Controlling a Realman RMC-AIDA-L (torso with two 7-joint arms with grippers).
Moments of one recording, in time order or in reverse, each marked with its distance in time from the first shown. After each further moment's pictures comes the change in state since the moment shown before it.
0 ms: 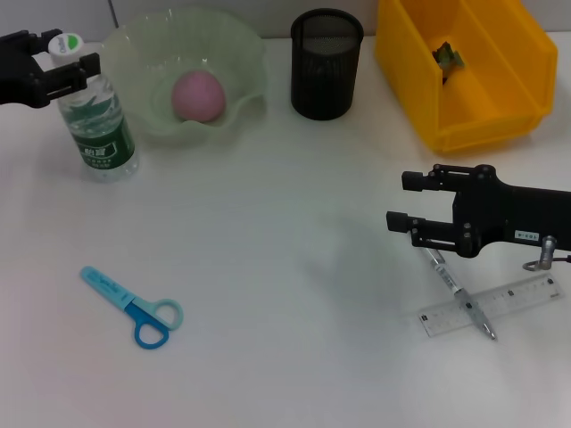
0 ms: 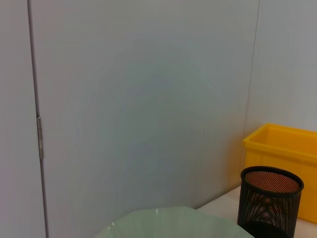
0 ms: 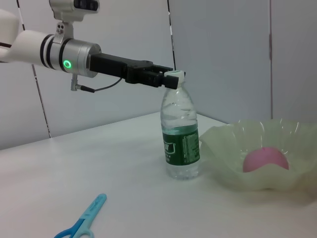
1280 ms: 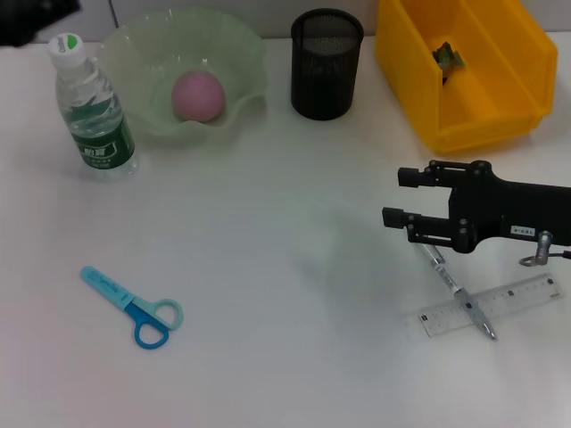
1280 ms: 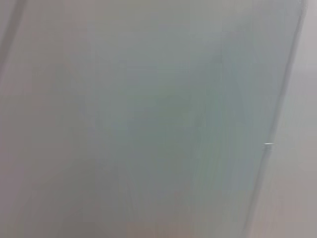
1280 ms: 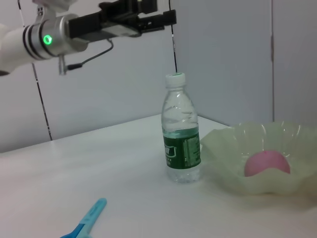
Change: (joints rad) left arm 0.003 -0.019 -0.089 -0.060 -0.249 0.287 -0.097; right arm 0.013 0.000 0.000 0.005 0.002 0.002 0.008
